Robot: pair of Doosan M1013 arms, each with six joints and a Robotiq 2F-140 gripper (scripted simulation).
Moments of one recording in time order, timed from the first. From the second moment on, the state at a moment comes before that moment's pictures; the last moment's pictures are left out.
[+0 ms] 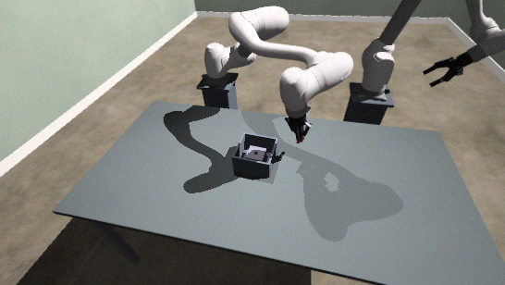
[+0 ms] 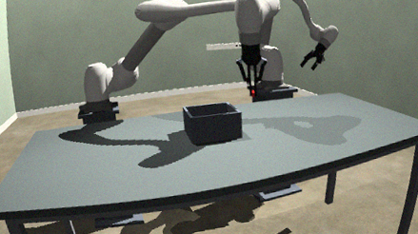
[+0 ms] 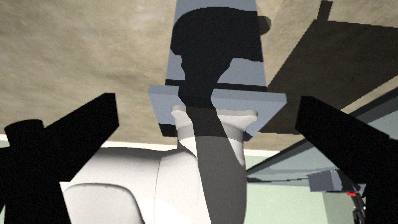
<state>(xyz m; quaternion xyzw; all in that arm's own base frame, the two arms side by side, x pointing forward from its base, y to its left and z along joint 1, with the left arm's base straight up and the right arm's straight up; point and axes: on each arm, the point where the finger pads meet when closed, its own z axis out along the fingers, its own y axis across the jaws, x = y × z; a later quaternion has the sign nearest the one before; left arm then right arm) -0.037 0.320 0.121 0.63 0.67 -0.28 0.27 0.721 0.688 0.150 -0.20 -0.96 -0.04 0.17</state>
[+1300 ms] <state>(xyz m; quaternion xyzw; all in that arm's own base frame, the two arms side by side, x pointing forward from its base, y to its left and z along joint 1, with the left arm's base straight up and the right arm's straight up) -0.037 0.320 0.121 0.63 0.67 -0.28 0.27 0.720 0.688 0.112 -0.03 -0.98 -0.01 0.17</state>
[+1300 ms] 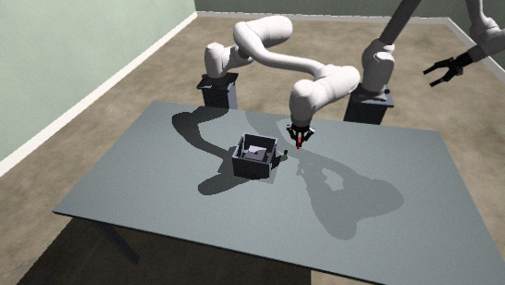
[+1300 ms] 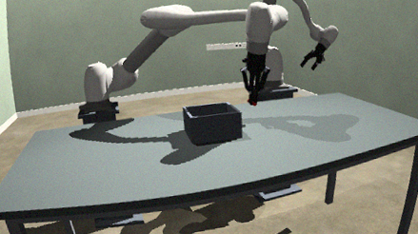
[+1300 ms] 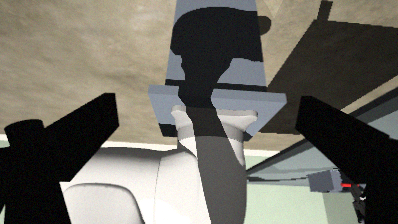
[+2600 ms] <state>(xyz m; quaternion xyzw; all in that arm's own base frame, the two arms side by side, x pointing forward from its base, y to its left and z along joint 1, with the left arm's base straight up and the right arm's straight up) -0.037 0.320 0.121 0.63 0.67 -0.28 0.27 0.720 0.688 0.112 0.12 -0.98 0.02 0.13</state>
